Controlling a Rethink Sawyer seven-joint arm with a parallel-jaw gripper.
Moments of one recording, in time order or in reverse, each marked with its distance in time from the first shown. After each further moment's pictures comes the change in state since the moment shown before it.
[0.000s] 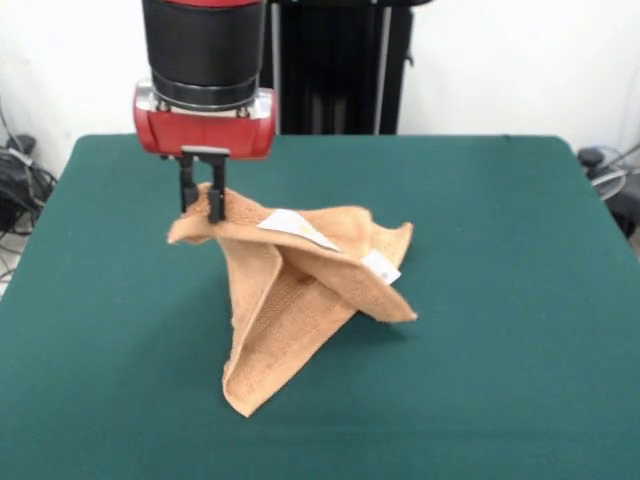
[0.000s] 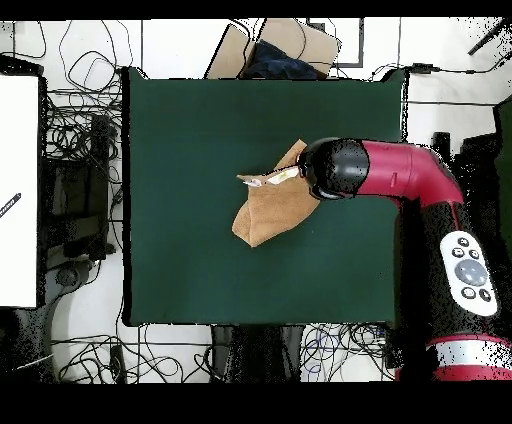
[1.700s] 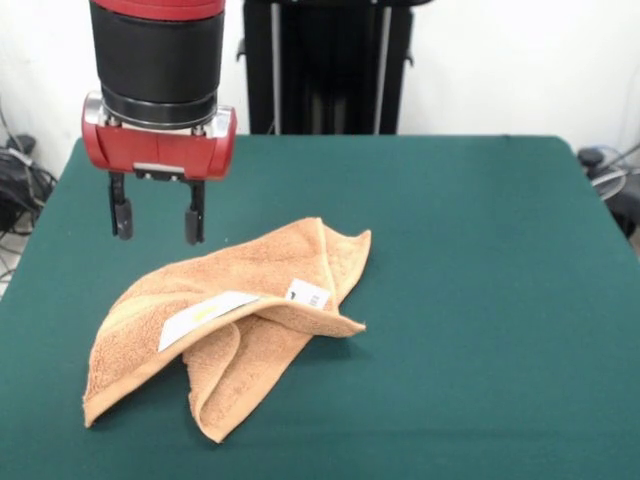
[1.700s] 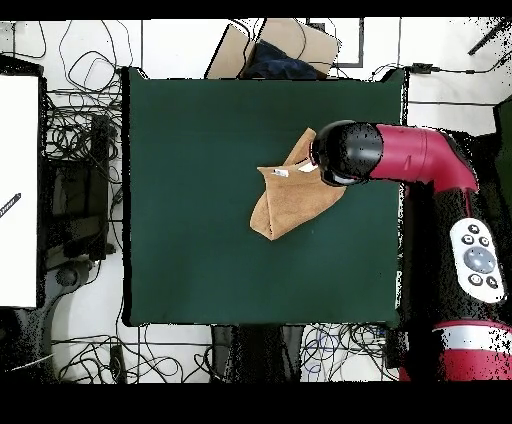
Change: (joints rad) arm -0.002 0.057 0.001 -0.113 -0.024 0.042 -0.011
